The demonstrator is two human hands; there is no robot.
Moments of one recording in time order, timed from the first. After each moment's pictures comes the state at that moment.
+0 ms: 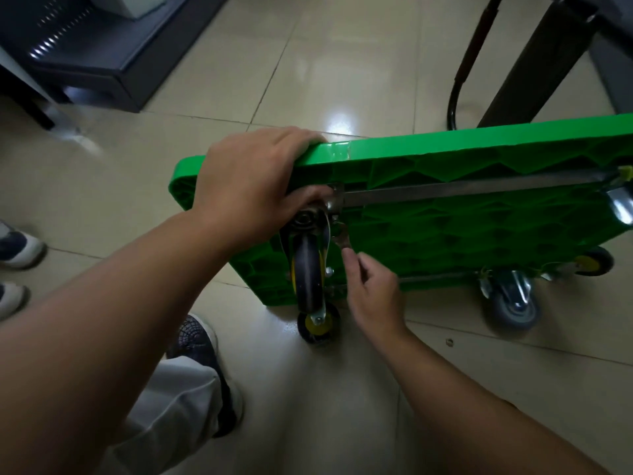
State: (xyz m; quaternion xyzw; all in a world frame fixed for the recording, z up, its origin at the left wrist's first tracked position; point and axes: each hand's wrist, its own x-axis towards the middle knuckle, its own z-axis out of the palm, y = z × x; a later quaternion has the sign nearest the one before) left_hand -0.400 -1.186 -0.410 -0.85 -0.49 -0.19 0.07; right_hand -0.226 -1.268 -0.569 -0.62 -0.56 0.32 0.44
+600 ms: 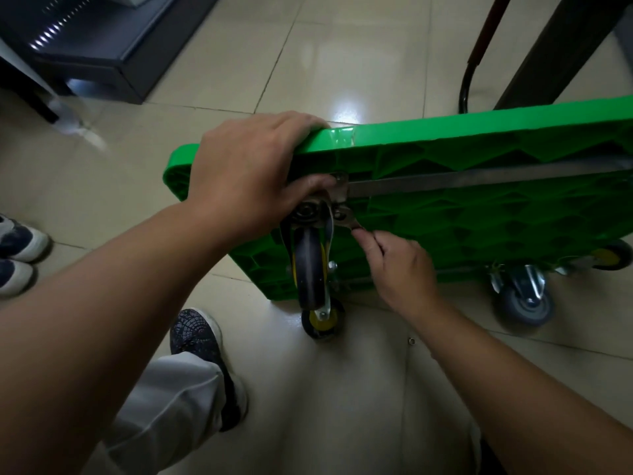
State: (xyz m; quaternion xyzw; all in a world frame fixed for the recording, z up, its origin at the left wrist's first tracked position) left_hand -0.400 -1.184 -0.411 -0.85 -0.49 -0.20 0.08; right_hand -0.193 -1.239 -0.554 -0.64 -0.68 0.18 0.30
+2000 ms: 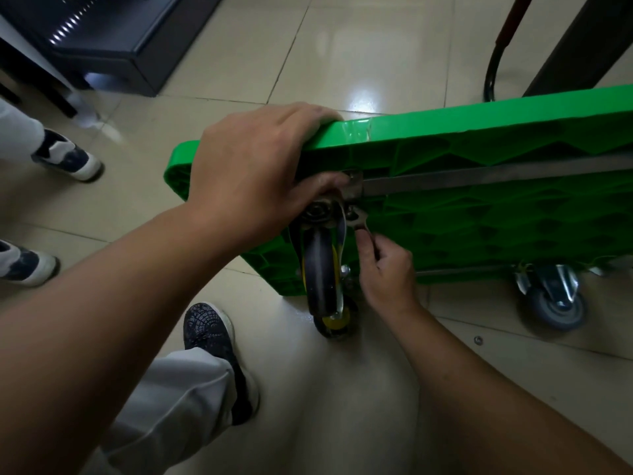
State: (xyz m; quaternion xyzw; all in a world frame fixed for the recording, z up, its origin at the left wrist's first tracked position) left_hand -0.401 -1.184 -0.413 -0.85 -0.49 -0.19 0.08; right_hand -0.230 -1.236 -0.590 -0.60 -0.57 0.32 0.47
